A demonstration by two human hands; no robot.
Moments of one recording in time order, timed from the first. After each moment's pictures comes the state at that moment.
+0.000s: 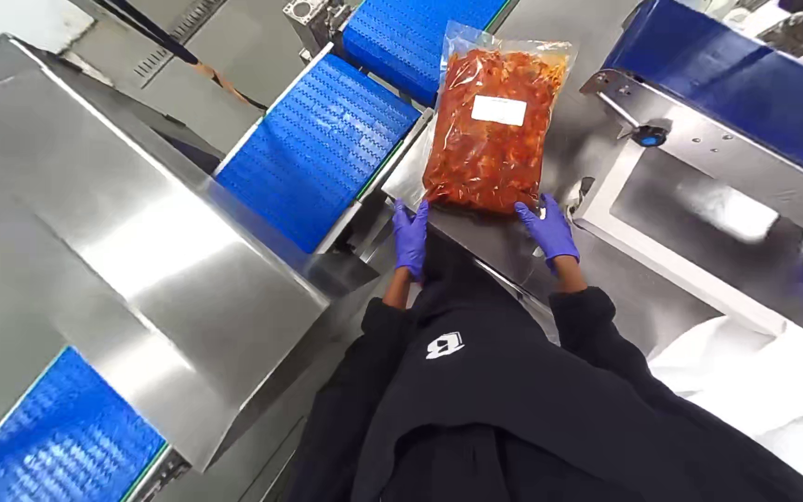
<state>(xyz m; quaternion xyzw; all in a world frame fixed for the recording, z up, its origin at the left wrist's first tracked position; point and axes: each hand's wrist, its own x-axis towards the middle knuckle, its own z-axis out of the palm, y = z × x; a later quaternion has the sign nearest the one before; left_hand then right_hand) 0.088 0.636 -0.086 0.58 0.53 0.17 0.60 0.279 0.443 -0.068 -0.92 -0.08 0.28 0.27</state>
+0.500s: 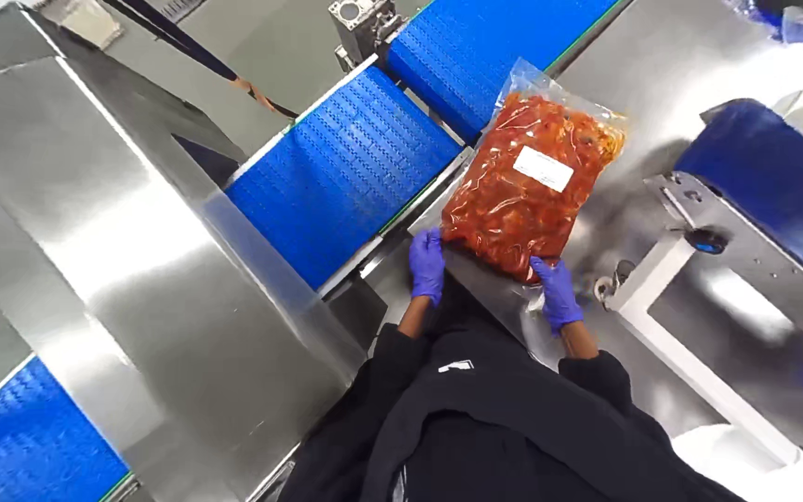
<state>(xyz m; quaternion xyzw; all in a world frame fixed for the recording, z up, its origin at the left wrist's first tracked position) 0.121 0.687 -0.074 0.58 0.56 0.17 0.56 0.269 0.506 -0.072 -0.80 -0.02 0.32 0.50</state>
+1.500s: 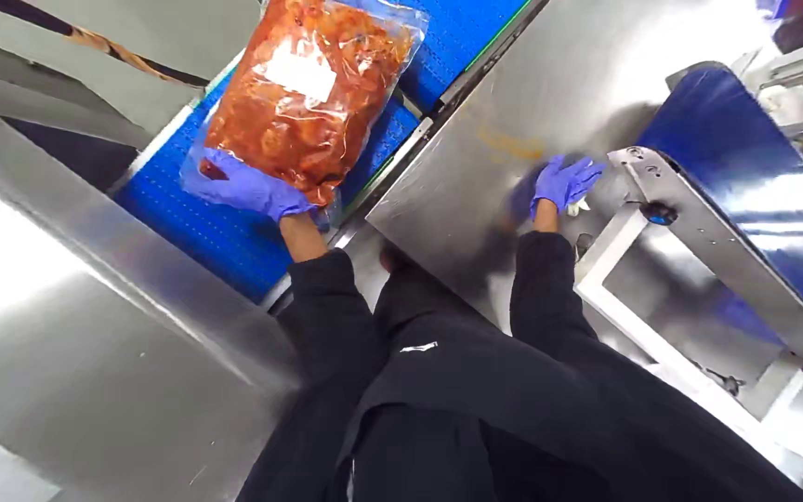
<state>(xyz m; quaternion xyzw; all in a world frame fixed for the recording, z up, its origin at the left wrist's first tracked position) 0.097 0.862 -0.065 0.42 0.69 0.51 0.28 0.413 0.566 -0.119 -0.98 -0.01 0.00 0.18</state>
